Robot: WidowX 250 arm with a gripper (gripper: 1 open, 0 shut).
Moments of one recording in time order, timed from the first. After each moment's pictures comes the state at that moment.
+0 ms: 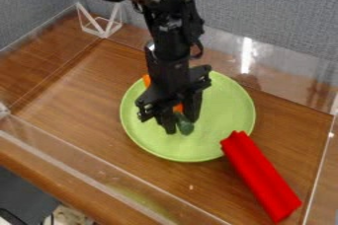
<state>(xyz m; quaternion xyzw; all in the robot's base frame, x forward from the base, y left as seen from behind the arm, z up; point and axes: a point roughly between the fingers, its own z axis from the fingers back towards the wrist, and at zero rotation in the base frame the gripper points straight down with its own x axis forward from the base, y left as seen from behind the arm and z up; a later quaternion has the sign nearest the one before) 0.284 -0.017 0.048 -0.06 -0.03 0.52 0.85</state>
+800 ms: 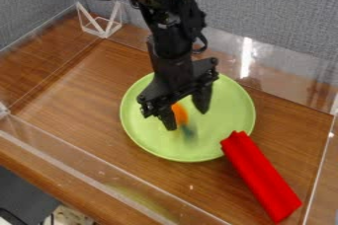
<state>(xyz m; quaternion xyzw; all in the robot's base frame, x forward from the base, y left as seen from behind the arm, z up) 0.283 -0.032 0.066 -0.09 -0.08 0.48 0.87</state>
